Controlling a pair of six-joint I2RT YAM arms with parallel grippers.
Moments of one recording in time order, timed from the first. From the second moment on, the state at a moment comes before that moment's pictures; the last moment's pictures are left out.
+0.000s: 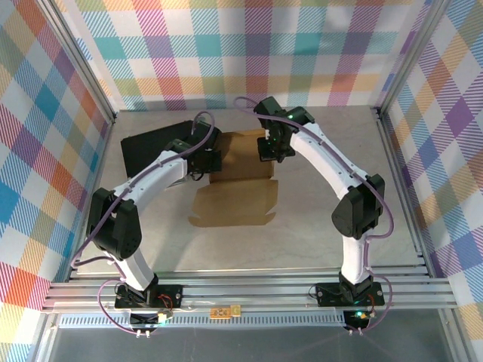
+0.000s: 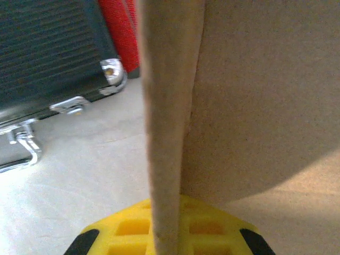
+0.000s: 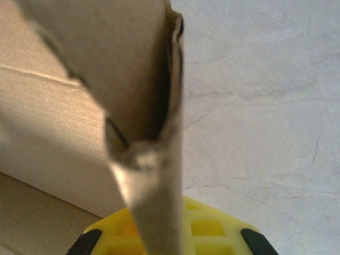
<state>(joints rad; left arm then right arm) -0.48 1.71 1.42 -0.74 -0.18 -0.47 0.60 1.95 2.01 -1.27 0.13 0.40</state>
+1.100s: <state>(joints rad) -0.42 1.58 1.29 -0.66 -0.10 -0.44 0.63 1.95 1.95 -1.25 0.14 0.45</state>
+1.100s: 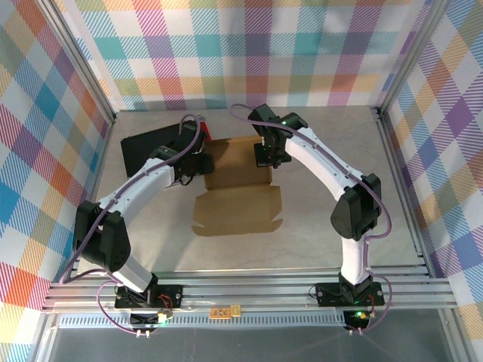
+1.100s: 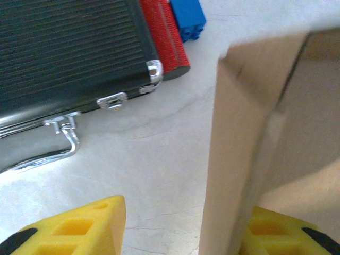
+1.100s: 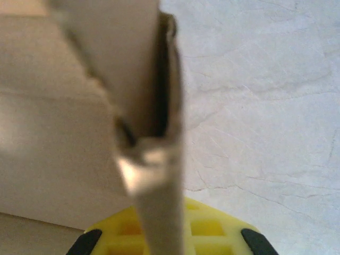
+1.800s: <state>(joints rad) -0.42 1.60 1.32 -0.66 0.02 -0.40 0.63 1.96 2.00 -1.33 0.15 0.44</state>
